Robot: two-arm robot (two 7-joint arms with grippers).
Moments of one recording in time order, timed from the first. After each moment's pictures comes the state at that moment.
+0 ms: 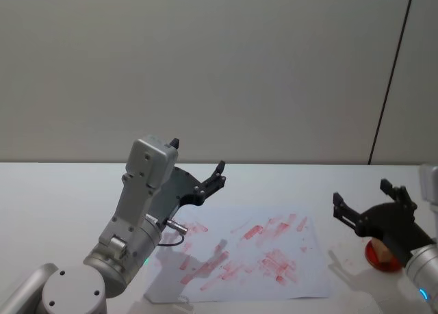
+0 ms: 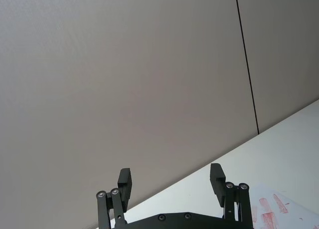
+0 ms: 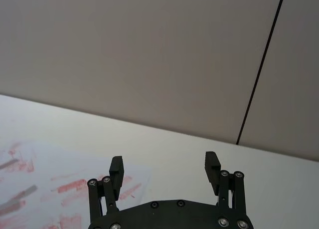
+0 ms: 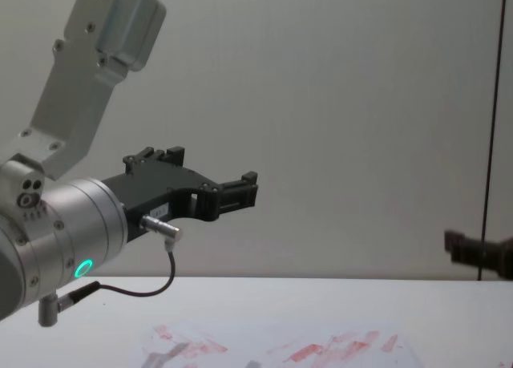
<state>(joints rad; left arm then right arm) -0.24 0.38 0.45 -1.63 -0.20 0.01 -0.01 -0.01 0.31 -0.22 -1.73 0.22 0.15 0.04</state>
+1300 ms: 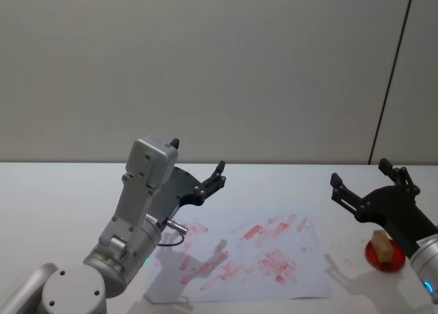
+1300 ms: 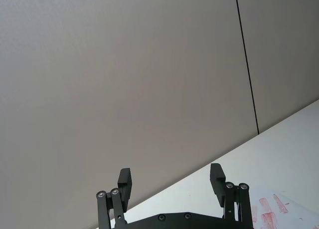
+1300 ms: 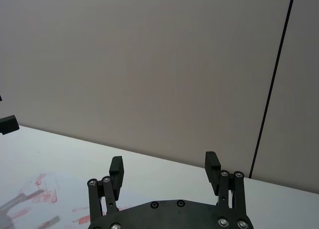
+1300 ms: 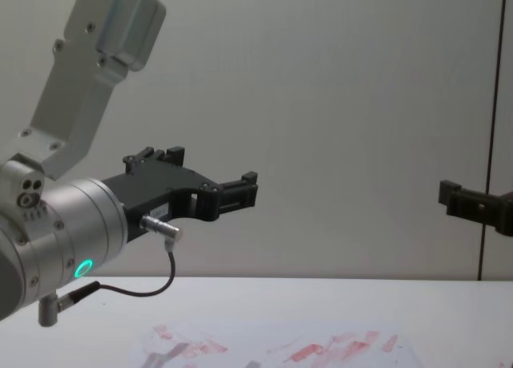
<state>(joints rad) -0.24 0.38 0.45 -1.63 -0.20 0.01 -0.01 -0.01 0.34 -0.23 -1.77 0.29 0.03 0.07</state>
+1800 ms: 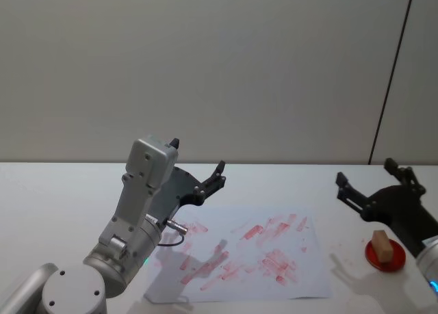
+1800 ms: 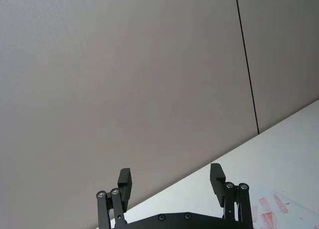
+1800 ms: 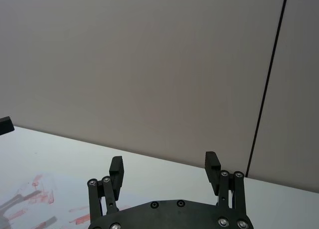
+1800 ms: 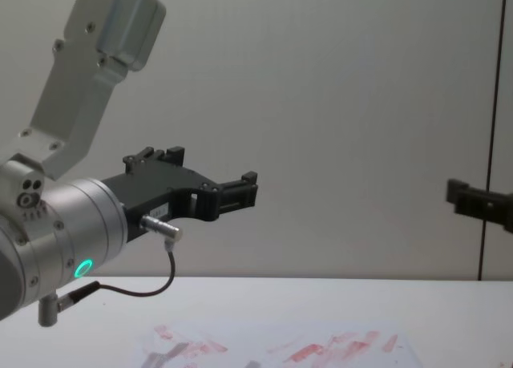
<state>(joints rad) -0.24 0.38 0.45 -1.63 -0.20 0.01 -0.01 -0.02 0.35 -0.22 -1.77 0.30 0.03 0.07</state>
